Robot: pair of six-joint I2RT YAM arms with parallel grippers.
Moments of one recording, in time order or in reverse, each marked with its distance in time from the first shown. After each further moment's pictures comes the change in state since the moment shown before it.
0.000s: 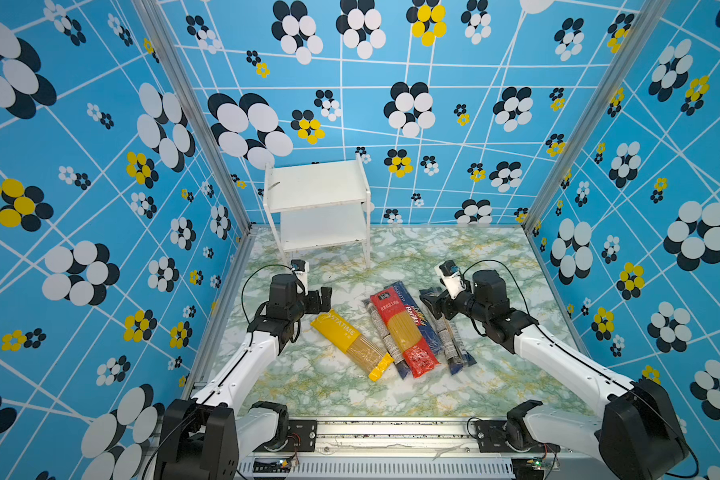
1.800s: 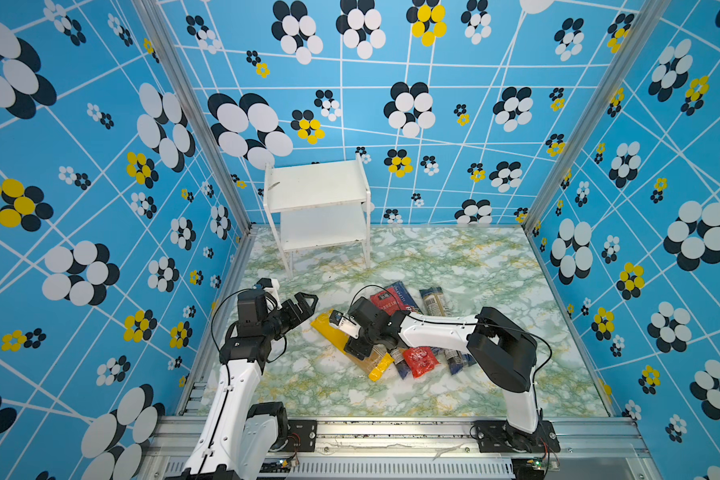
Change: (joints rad) left arm 0.249 -0.278 -0.050 -0.293 0.338 -0.414; right arm 0.553 0.811 0.595 -0.242 0.200 0.002
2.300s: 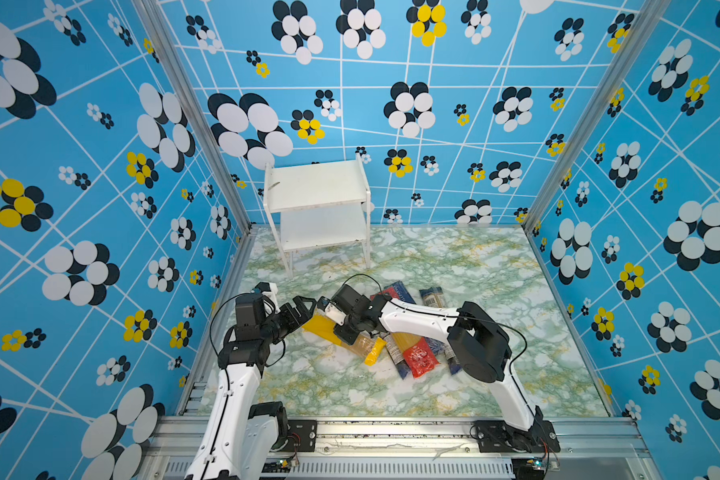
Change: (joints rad) left arm 0.024 -0.034 -0.016 -0.035 0.019 0.000; right arm -0.031 0.194 0.364 -0.220 -0.049 0.139
